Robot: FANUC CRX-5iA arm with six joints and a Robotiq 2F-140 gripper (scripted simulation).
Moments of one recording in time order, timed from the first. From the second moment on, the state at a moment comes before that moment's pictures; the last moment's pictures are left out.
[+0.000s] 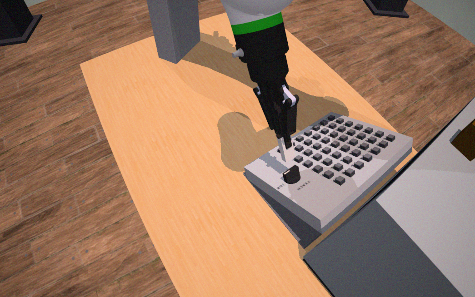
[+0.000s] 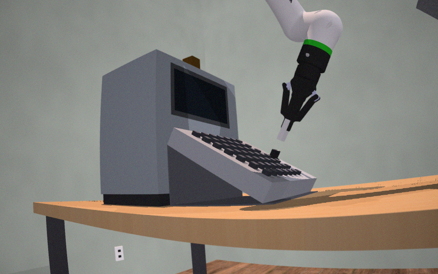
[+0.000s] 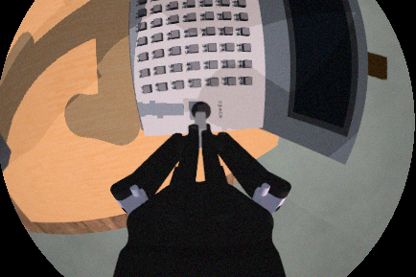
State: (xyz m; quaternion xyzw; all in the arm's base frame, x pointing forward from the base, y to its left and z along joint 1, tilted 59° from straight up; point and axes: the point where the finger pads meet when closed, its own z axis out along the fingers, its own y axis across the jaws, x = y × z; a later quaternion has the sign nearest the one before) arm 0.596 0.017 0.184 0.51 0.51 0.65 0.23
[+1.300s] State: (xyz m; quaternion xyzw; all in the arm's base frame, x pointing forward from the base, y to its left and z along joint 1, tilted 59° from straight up) arm 0.574 0.149 0.195 0.50 0.52 0.65 0.25
